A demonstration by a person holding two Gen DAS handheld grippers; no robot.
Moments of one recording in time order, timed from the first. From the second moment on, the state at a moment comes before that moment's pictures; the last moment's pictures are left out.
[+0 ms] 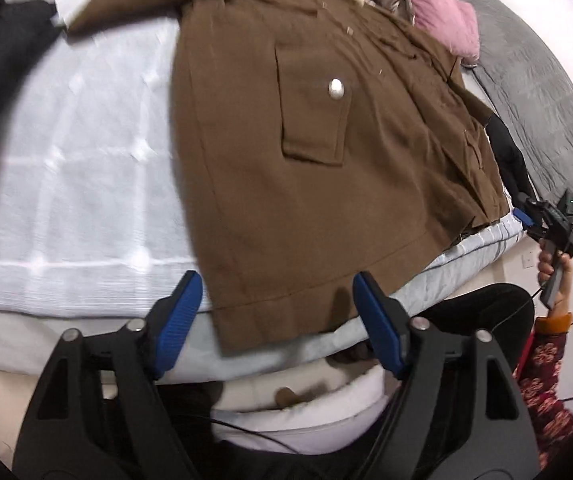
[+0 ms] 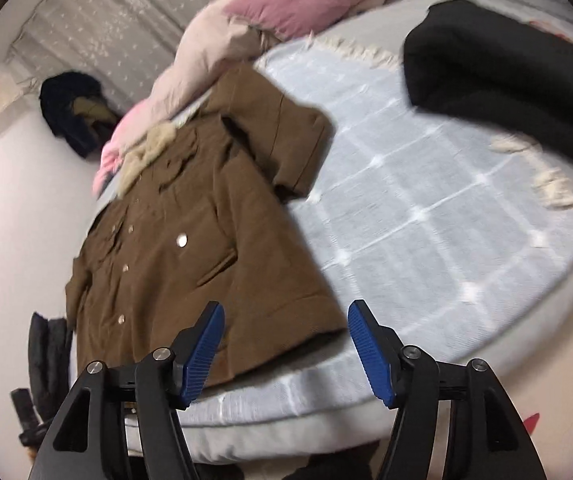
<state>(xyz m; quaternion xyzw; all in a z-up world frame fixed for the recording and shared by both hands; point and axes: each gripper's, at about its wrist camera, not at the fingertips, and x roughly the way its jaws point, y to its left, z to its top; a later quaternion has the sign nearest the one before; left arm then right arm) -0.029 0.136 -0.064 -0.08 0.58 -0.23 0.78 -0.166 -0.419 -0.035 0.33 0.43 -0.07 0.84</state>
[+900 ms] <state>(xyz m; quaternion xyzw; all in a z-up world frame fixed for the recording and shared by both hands) -0.067 0.130 -0.022 0.08 0.51 -0.13 0.84 -0.147 -0.392 -0.050 0.20 0.51 -0.14 0.83</state>
